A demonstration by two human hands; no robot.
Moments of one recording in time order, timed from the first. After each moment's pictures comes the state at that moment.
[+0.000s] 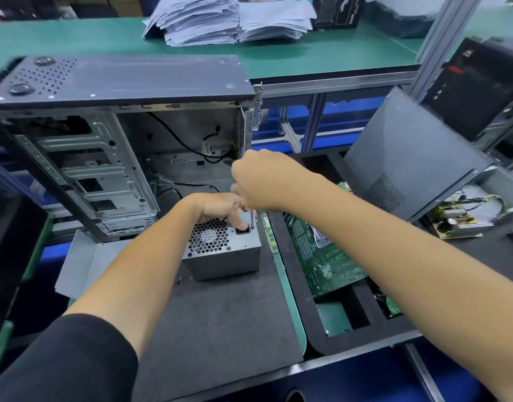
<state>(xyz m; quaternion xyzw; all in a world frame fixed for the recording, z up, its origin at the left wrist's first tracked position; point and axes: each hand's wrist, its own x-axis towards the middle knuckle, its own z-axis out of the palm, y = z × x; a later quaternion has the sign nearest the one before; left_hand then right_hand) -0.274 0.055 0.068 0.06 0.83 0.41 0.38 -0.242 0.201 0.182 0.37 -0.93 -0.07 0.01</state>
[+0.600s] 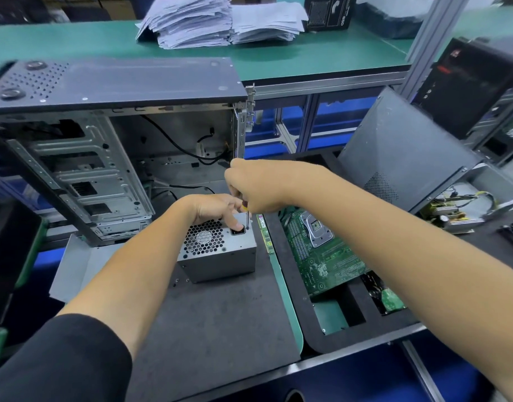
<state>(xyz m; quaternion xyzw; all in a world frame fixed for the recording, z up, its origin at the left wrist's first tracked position) -0.273 0.056 0.070 0.06 0.81 0.44 0.38 -0.245 0.210 0.189 0.42 -0.90 -0.06 -0.12</state>
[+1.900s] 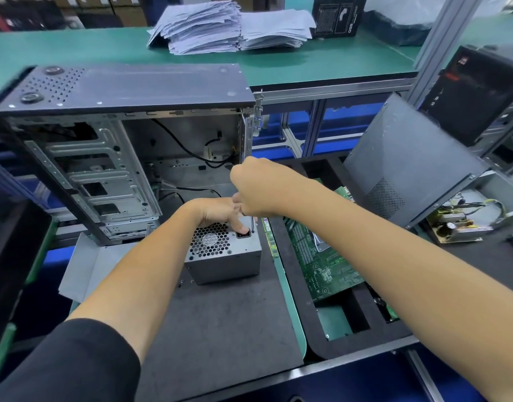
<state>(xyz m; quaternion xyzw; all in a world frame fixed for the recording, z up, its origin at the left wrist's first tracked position) -0.272 0.053 0.065 0.08 0.81 0.45 0.37 -0.247 0.202 0.173 0.41 -0.91 0.01 0.00</state>
